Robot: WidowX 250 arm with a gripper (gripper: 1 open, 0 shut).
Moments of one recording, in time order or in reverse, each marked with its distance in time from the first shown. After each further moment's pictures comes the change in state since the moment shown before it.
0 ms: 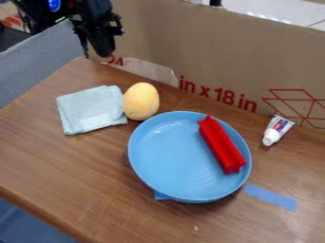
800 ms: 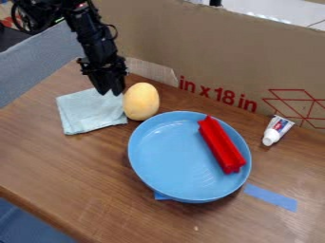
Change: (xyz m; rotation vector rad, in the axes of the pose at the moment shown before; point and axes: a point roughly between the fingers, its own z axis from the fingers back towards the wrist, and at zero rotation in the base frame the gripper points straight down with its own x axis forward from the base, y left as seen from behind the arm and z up) arm -0.015 -0.008 -0.067 -0.075 0.088 0.016
